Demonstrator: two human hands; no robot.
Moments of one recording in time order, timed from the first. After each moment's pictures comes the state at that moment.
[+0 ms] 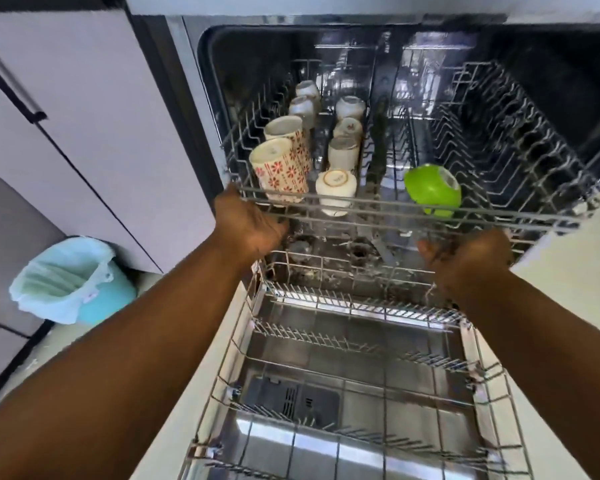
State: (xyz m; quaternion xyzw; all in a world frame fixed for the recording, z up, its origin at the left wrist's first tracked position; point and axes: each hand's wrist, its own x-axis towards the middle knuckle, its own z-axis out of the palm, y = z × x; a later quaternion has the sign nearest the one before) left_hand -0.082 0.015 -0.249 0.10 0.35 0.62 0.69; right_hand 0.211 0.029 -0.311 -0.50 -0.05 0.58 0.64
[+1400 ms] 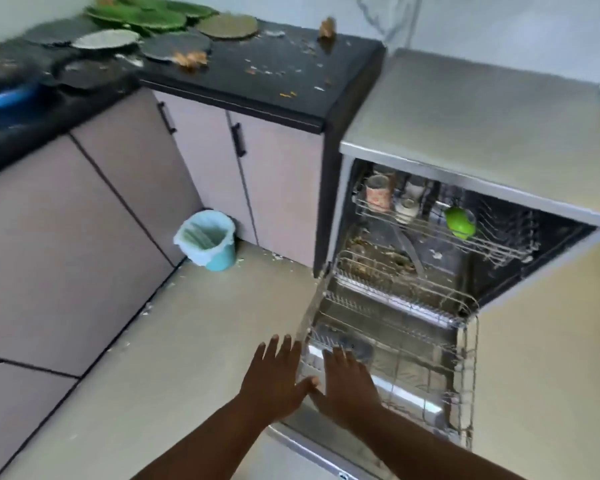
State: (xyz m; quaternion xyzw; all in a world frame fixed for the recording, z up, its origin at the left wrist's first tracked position) left_hand -0.152 -0.381 -0.109 0.66 0.69 -0.14 0.26; right_hand 0.001 -0.338 -0.126 -0.48 -0.85 0.20 -0.11
